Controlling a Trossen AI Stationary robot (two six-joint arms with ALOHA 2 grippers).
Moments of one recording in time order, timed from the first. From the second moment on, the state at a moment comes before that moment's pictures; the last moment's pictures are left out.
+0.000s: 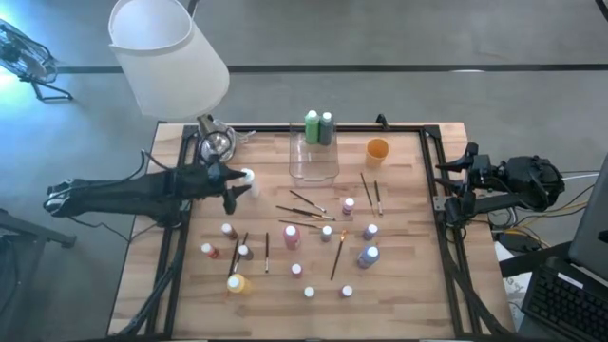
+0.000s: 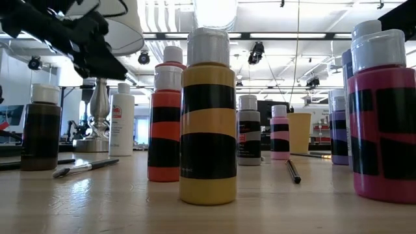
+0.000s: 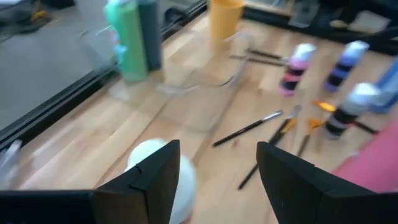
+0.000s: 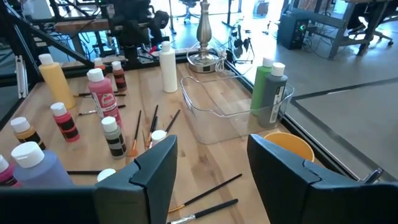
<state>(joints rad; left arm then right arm) 0.13 0.58 0.43 -0.26 -0.28 -0.21 0.20 0.03 0.76 -1.04 0.44 0.18</state>
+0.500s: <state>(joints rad) 0.13 0.60 0.43 -0.34 -0.48 -0.27 0.20 0.03 0.76 -1.04 0.44 0.18</state>
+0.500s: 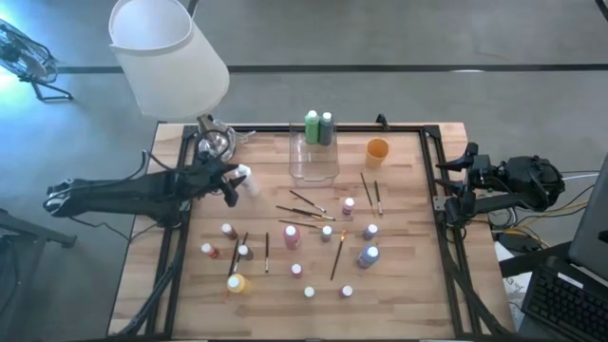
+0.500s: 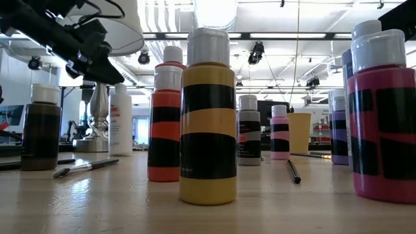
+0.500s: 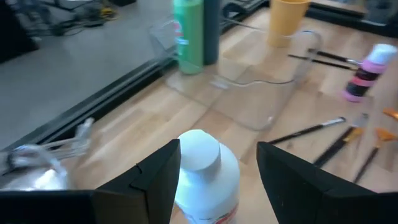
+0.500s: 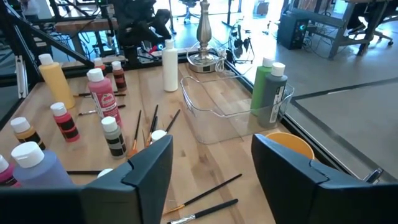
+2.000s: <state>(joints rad) 0.13 0.78 0.42 -0.15 -0.51 -0.20 0.20 0.03 0.76 -1.04 0.44 0.18</state>
